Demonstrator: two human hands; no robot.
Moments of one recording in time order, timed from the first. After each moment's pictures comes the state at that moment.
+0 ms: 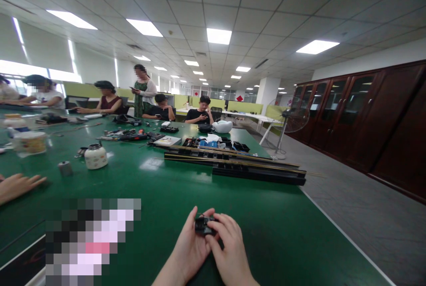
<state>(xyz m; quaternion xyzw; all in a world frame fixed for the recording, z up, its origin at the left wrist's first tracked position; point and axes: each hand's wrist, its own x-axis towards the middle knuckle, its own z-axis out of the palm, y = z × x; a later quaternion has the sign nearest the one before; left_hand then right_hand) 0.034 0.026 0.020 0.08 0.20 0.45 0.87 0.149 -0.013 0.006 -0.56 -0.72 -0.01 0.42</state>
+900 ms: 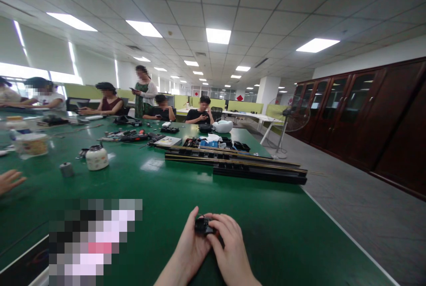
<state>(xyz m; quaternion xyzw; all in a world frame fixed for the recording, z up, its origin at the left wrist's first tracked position) 0.037 0.028 0.022 0.05 0.24 0.49 0.83 0.148 -0.013 0.012 -0.54 -0.73 0.02 0.42</state>
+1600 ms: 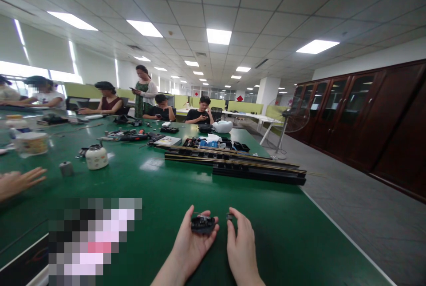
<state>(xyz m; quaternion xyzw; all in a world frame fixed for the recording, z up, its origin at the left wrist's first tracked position) 0.032 0.026 0.029 0.09 0.29 0.45 0.84 0.168 -0.004 -0.005 -0.63 -0.59 -0.04 0.51</state>
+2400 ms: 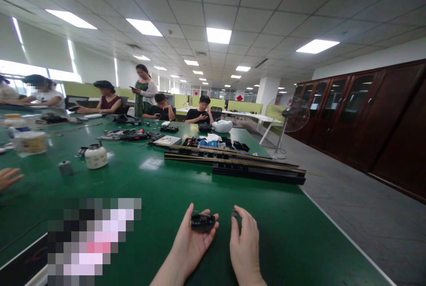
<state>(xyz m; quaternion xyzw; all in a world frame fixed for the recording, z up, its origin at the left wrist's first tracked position) 0.030 0.025 0.030 0.09 0.27 0.45 0.84 0.171 -0.004 -0.004 -0.63 -0.56 -0.06 0.53</state>
